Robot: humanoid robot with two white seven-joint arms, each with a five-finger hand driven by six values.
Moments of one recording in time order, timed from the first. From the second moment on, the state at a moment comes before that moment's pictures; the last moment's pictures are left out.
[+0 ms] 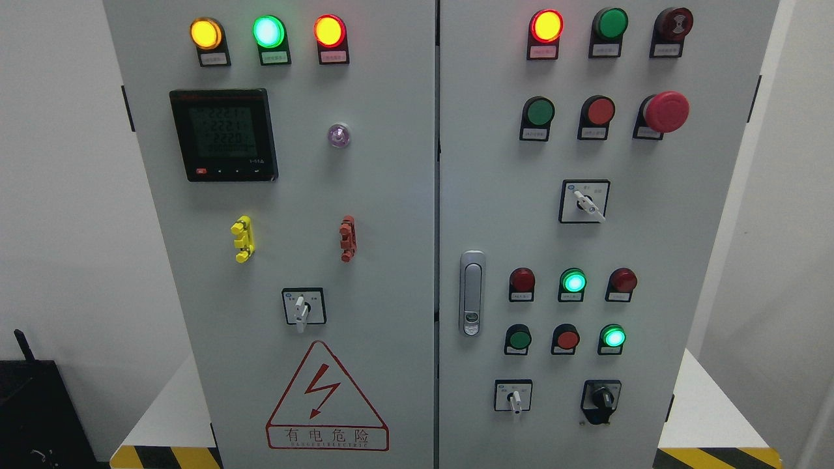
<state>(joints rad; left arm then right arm) 0.38 0.08 0.09 -1.15 -0.07 -0.21 -0.13 0.09 0.12 0.08 -0.13 0.00 0.02 -0.08</state>
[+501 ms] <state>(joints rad) 0.38 0.09 0.14 -1.48 -0.01 -0.28 -0.13 0.09 0.12 0.08 -0.13 0.00 0.02 -0.08</state>
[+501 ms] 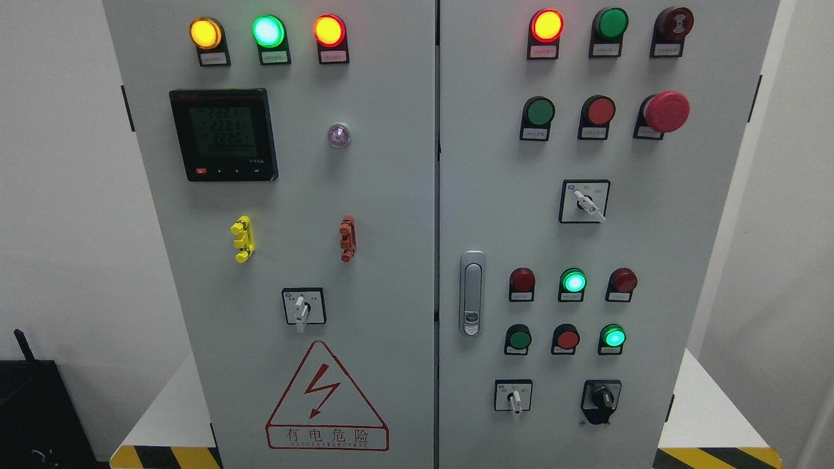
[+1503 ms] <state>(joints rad) 0.18 0.09 0.14 -1.85 0.08 -0.05 -0.06 0.09 0.12 0.08 -0.13 0.00 0.02 -0.08</state>
